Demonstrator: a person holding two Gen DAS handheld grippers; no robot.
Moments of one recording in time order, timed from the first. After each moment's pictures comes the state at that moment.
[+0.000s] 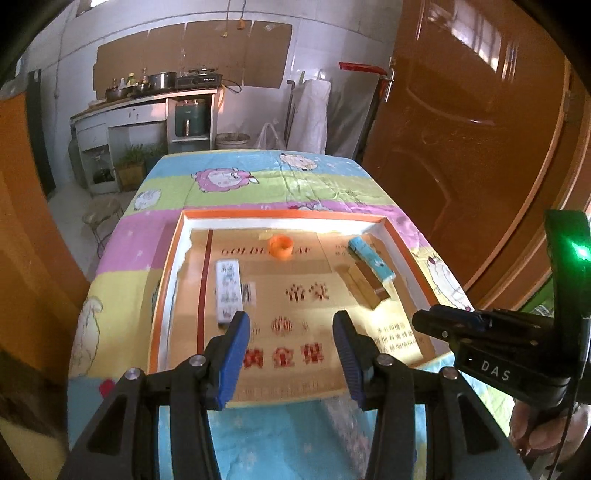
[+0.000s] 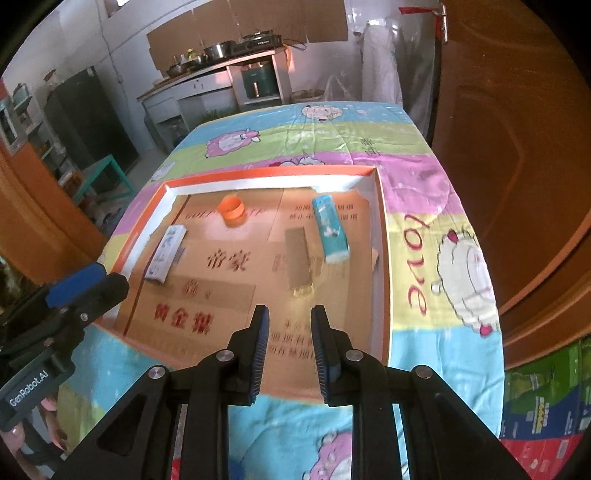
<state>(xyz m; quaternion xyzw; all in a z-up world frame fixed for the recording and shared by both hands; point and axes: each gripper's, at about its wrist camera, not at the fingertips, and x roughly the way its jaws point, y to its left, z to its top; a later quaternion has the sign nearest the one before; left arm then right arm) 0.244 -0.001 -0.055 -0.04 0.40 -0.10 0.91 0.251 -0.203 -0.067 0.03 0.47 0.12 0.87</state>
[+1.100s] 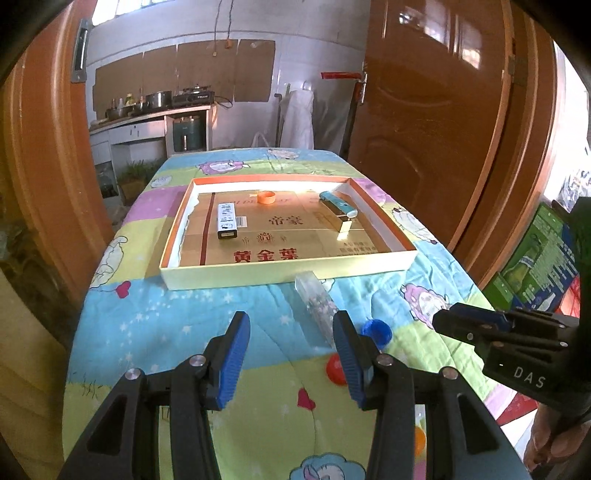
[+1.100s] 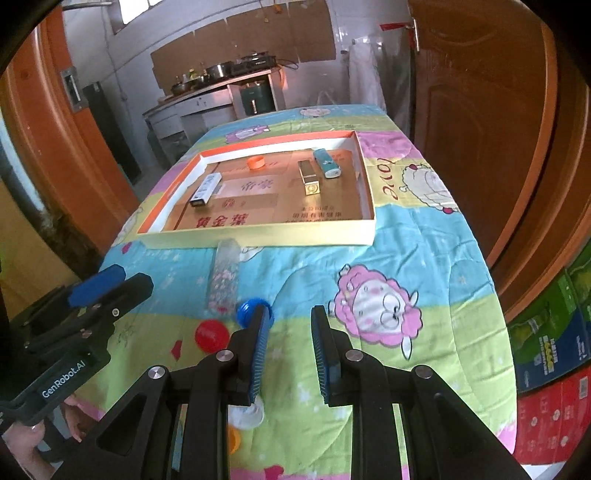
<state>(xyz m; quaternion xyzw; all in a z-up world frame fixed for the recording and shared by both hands) 0.109 -0.012 -0.075 -0.01 0.36 -0.11 0.93 0.088 -0.206 -0.071 0.05 0.43 0.10 0.90</state>
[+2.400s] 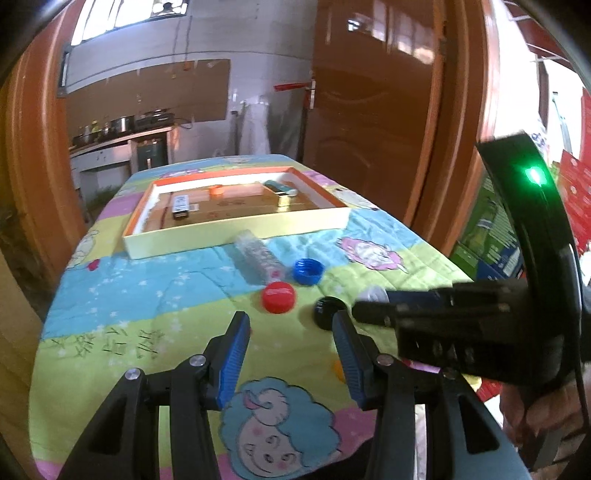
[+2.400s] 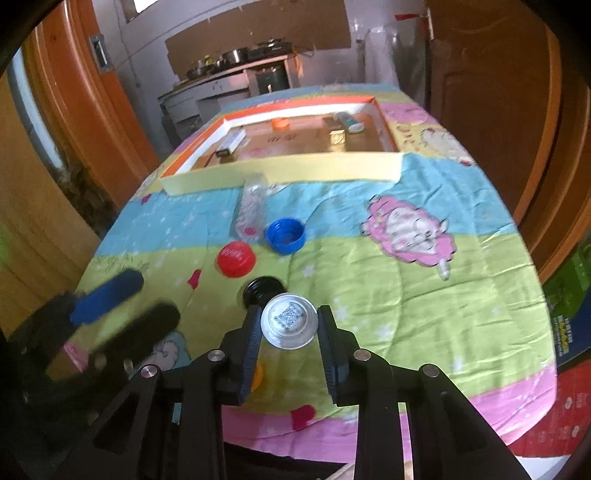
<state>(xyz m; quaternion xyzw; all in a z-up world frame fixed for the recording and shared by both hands) 0.032 -0.037 -0.105 0.02 0.32 -0.19 0.93 0.044 -0.193 -0.108 0.04 0.44 0.13 0.89</state>
